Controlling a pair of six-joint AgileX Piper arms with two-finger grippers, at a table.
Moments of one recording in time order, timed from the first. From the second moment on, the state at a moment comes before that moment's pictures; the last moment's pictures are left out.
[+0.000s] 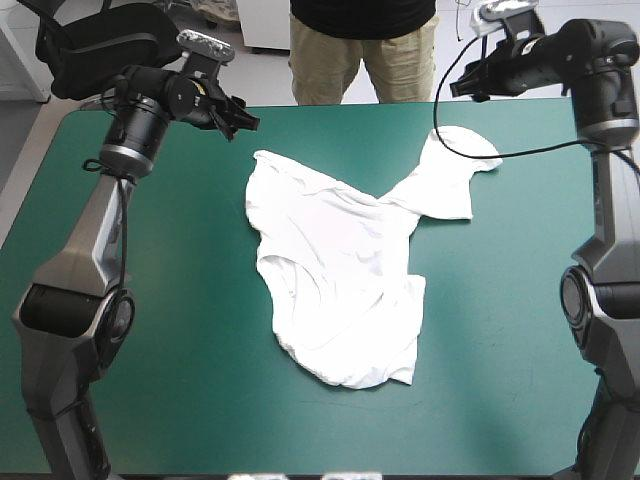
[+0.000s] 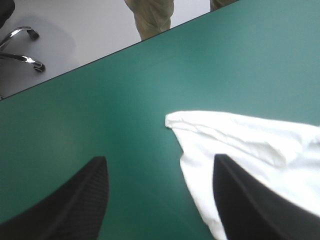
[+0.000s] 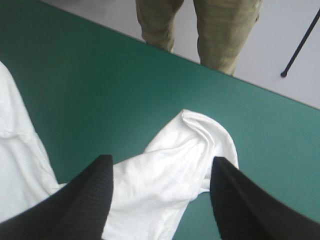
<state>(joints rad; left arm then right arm) -0.26 1.99 -2.19 0.02 1.02 0.21 0.04 2.02 -2.47 0.25 1.24 -0.33</state>
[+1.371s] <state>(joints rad) -0.15 2.23 -1.94 -0.28 0.90 0.24 0.04 1.18 -1.28 0.50 1.23 -0.43</state>
